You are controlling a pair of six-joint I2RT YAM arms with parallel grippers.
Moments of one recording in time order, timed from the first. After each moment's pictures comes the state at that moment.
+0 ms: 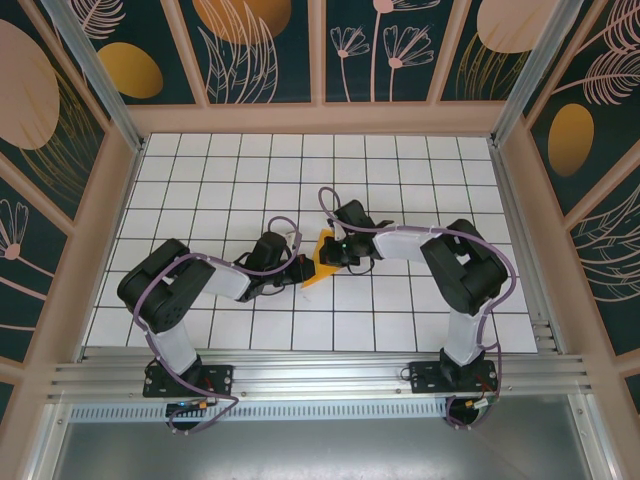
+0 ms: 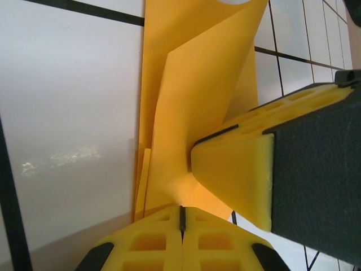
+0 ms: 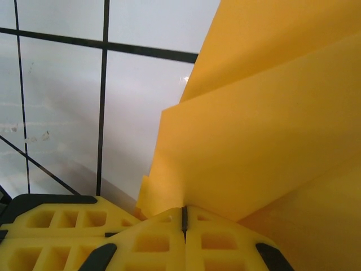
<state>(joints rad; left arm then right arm) -0.66 1.78 0.58 0.51 0.36 -0.81 0.66 1.87 1.02 -0.18 -0.39 0.62</state>
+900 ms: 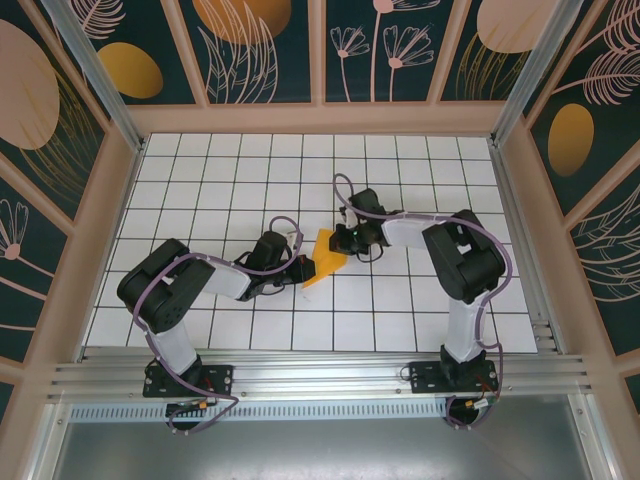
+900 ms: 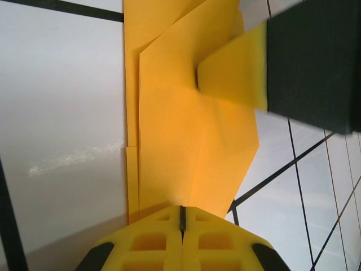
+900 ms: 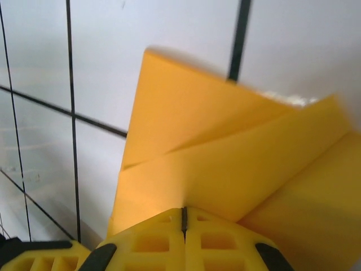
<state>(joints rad) -0.66 1.78 0.59 0.48 0.36 -0.77 0.52 1.94 1.08 -0.18 -0.45 0.57</state>
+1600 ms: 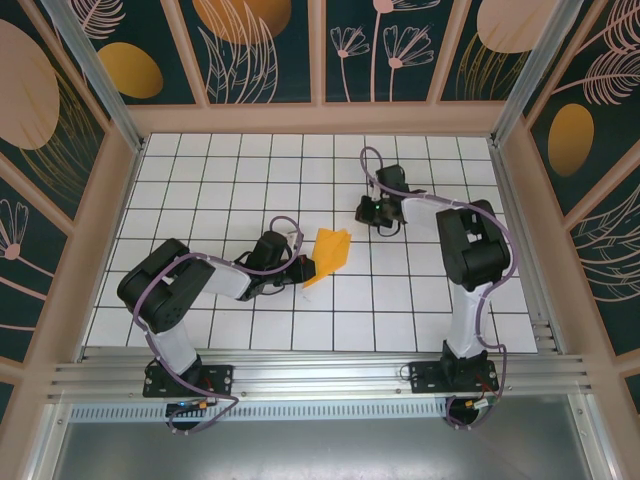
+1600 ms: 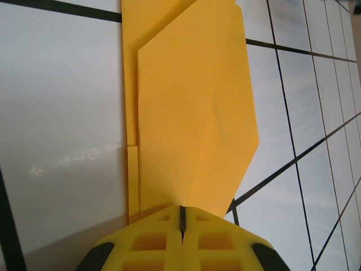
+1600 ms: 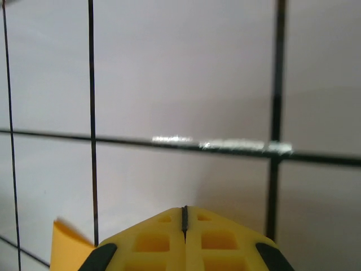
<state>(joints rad) -0.66 1.78 0.59 0.48 0.36 -0.76 0.34 1.99 1.24 -0.22 -0.31 0.49</state>
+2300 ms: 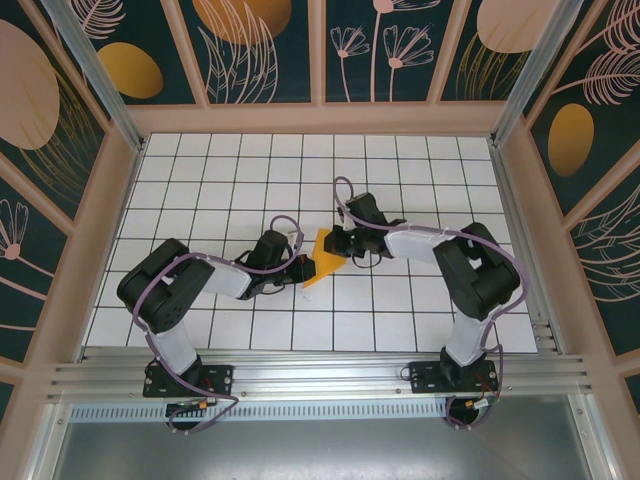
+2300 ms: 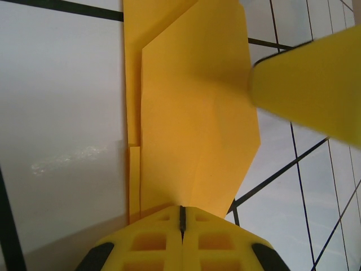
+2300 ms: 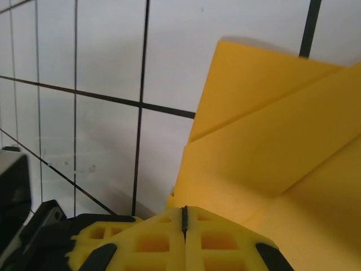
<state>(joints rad) -0.66 1.78 0.60 0.46 0.36 -0.77 0.61 1.80 0.97 -0.07 -0.42 0.70</state>
